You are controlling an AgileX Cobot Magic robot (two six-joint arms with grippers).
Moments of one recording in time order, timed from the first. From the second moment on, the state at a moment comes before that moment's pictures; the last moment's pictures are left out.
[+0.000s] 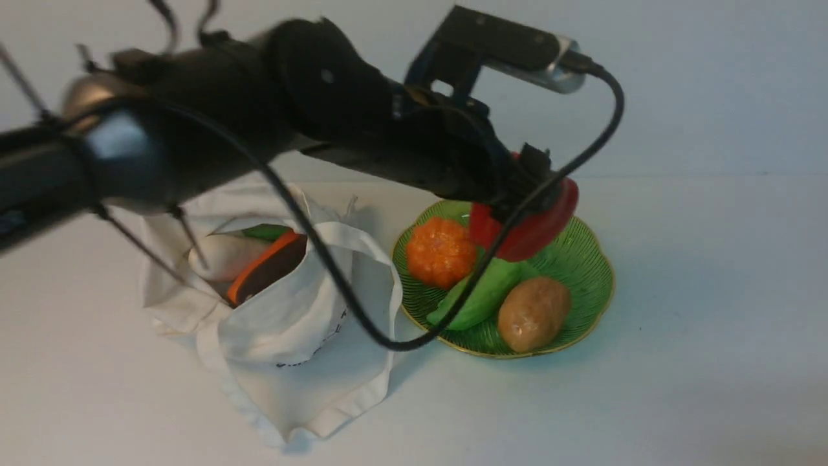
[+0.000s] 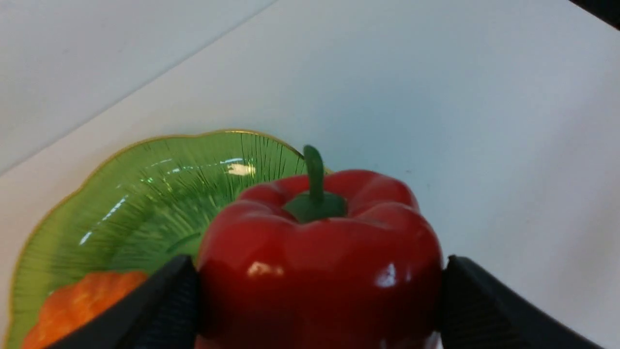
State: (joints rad) right arm -0.05 -0.02 0.03 -0.11 0.36 0.10; left arm -0.61 1.81 -1.50 -0.57 0.48 0.51
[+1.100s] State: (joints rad) right arm -0.05 -0.02 0.03 -0.11 0.36 0.10; left arm -0.56 2.17 -1.80 -0.54 0.54 0.50
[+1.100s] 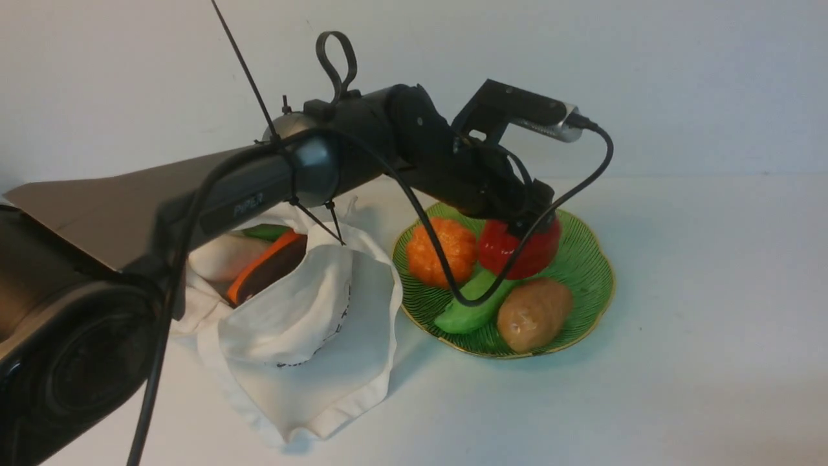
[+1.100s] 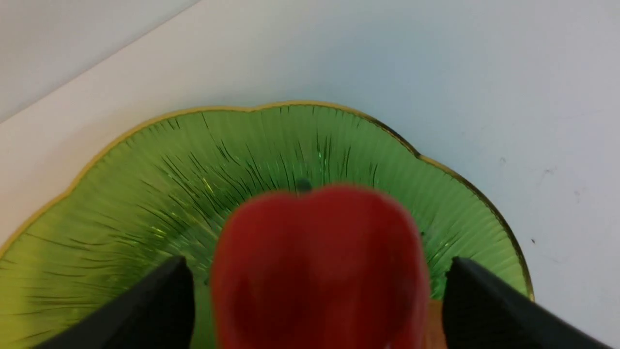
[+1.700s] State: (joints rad) right arm -0.05 -0.02 0.03 -0.11 0.36 0.10; left arm -0.56 1.96 -1.98 -0.11 0.85 0.23
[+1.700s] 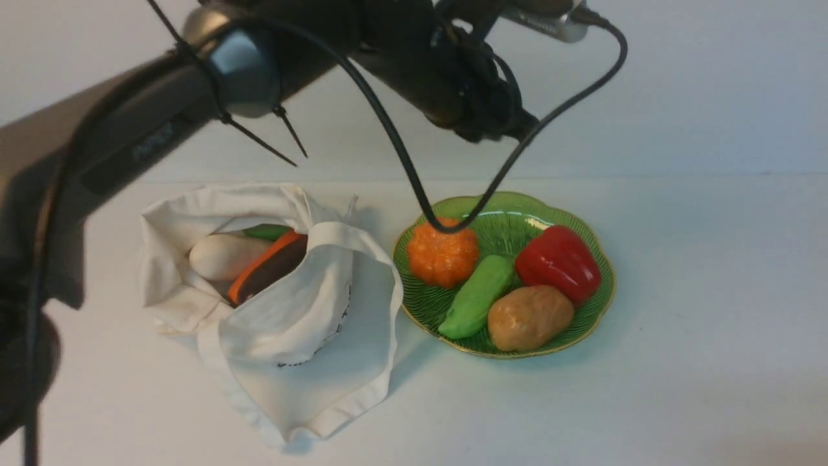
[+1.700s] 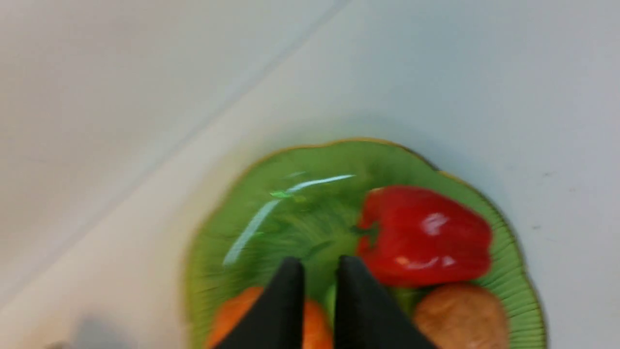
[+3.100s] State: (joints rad) right arm -0.05 -0.02 0.03 -0.11 0.36 0.10; left arm -0.43 0.56 -0.87 -0.12 0.68 -0.03
